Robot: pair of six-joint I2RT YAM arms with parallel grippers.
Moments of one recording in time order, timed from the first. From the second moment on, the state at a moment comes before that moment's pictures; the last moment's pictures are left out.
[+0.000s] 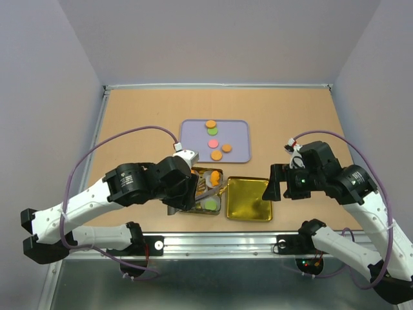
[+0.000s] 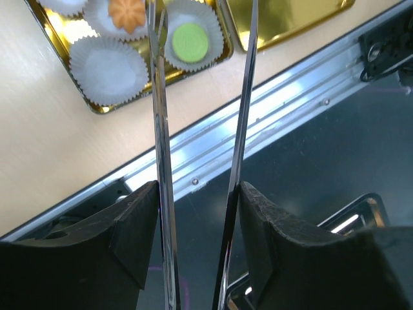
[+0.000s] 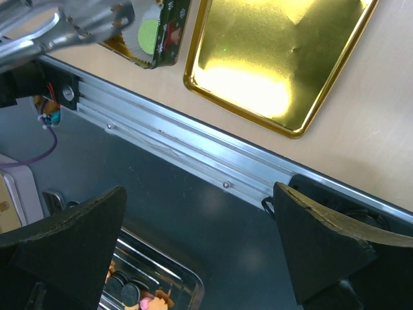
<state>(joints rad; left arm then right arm) -1.17 1.00 1.24 -1.23 -0.12 -0.72 0.54 0.81 1.11 -1.25 -0.30 0.49</state>
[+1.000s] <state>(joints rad) -0.89 1.38 1.53 -1.11 -0.48 -0.65 0.54 0.94 1.08 -1.21 -0.22 0.52</state>
